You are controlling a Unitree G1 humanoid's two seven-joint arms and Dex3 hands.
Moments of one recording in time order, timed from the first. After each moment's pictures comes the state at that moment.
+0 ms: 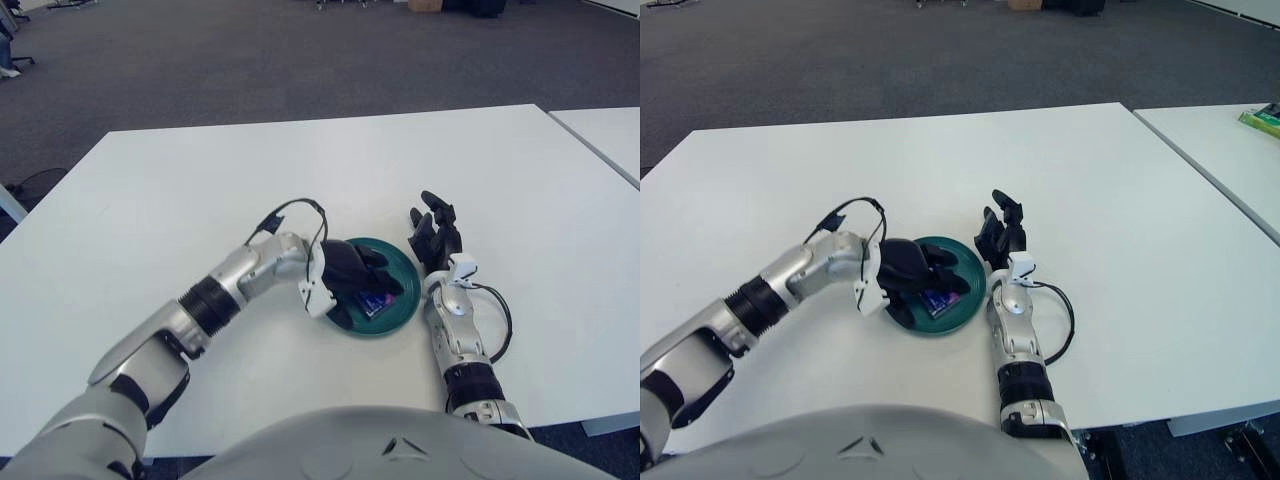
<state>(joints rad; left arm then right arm) -0.55 0.44 -0.70 0.20 0.61 -0.57 -0.76 -0.07 0.12 -0.03 0.40 0.06 -0.25 -0.15</state>
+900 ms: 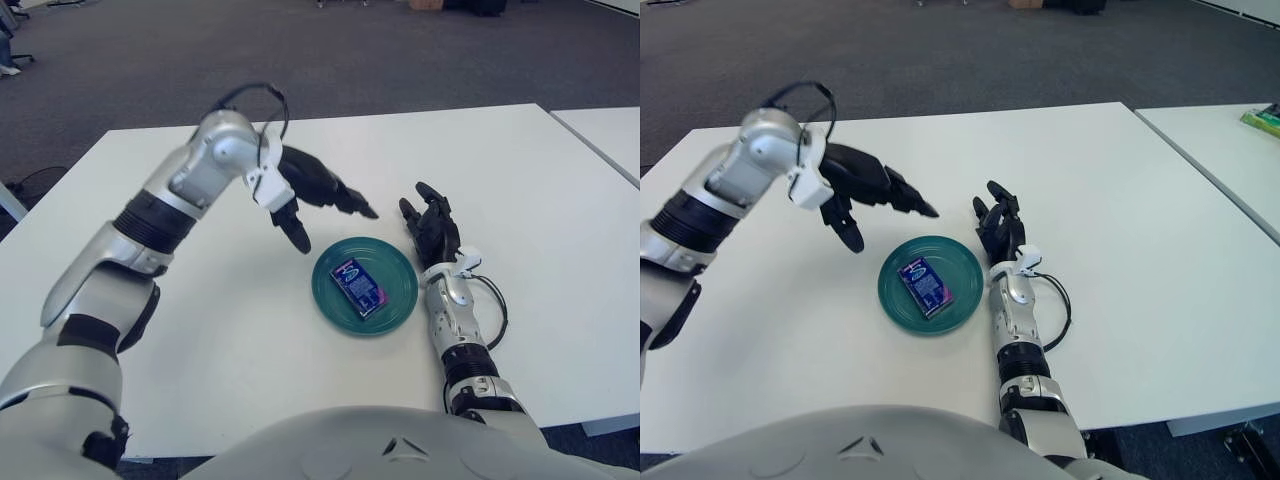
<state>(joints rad) -0.90 0.59 -0.46 0.18 0.15 -0.52 -1.19 -0.18 0.11 -0.12 0.60 0.24 -0.37 0.11</state>
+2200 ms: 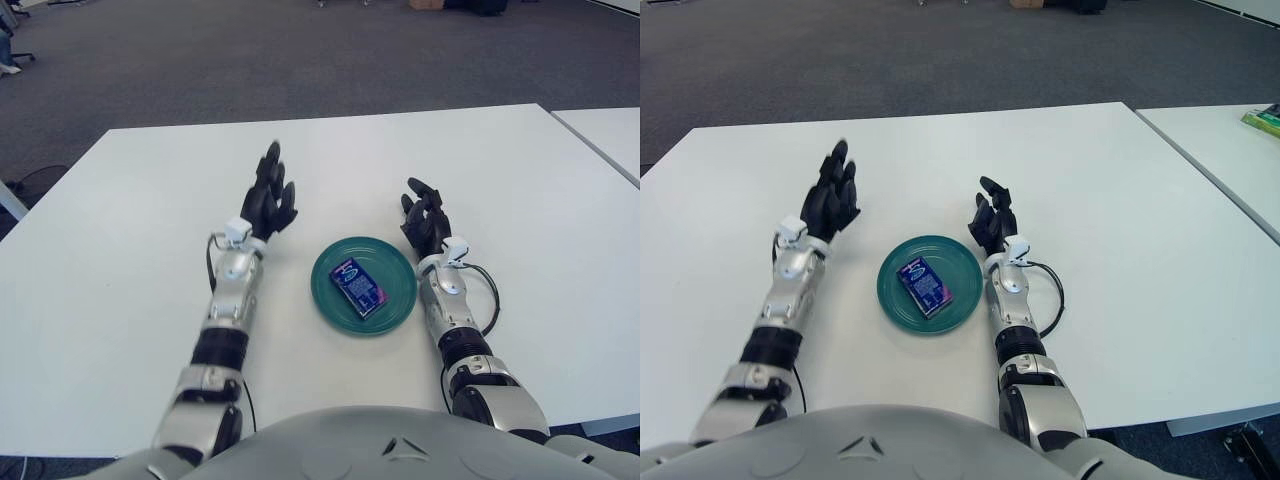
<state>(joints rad) -0.07 -0.06 0.04 0.20 -0.13 -0.21 -0.09 -0.27 0.08 -0.12 0.75 0.10 -0.43 0.01</state>
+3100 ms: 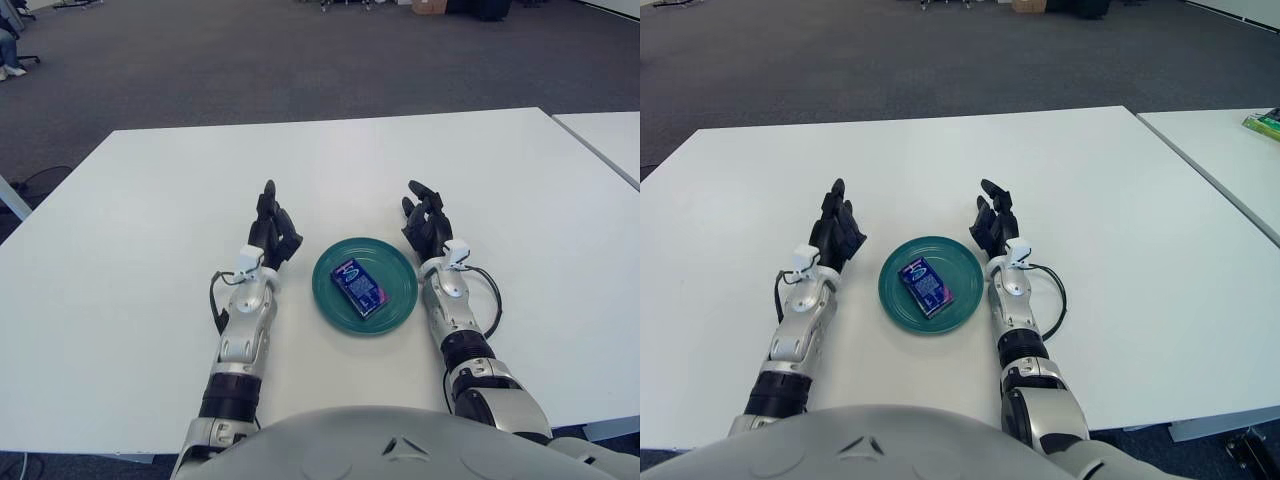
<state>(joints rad) 0.06 -0.09 -0.04 0.15 -0.03 -0.22 0.01 -0.26 0.08 -0.12 0.76 0.10 -0.43 0.02</state>
